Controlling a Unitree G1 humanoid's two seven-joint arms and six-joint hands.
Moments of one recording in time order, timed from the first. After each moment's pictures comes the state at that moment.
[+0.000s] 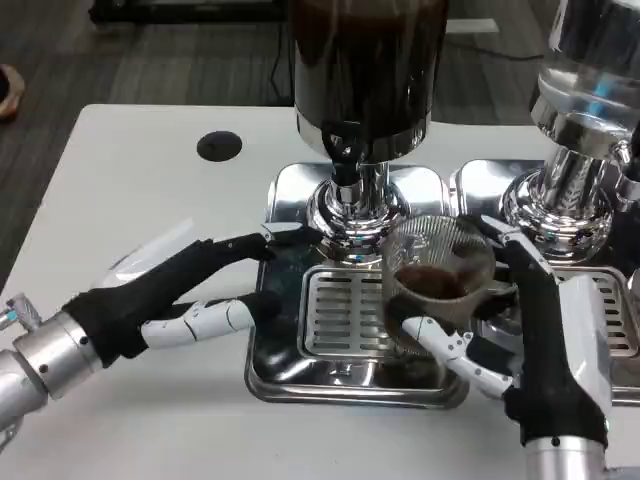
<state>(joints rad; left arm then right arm) -0.28 0.54 -0.05 0.67 0.04 -0.90 -0.63 0.25 -0.04 0.24 -0.07 -0.56 -0.19 -0.46</state>
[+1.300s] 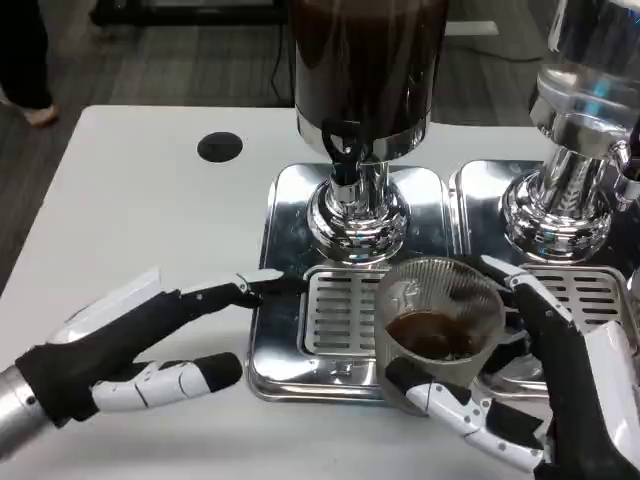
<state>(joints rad) -0.07 0.63 -0.03 0.48 -0.17 -0.92 -0.77 0.58 -0.09 0.29 -0.44 -0.58 -0.19 -0.31</state>
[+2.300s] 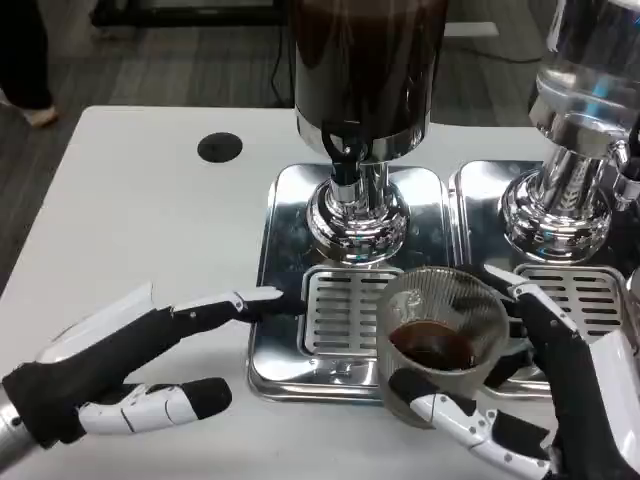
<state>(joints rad) 0.00 0.65 -0.01 0.41 -0.23 -0.93 -0.82 0.62 -0.09 0.28 -0.47 -0.56 -0.20 -0.29</state>
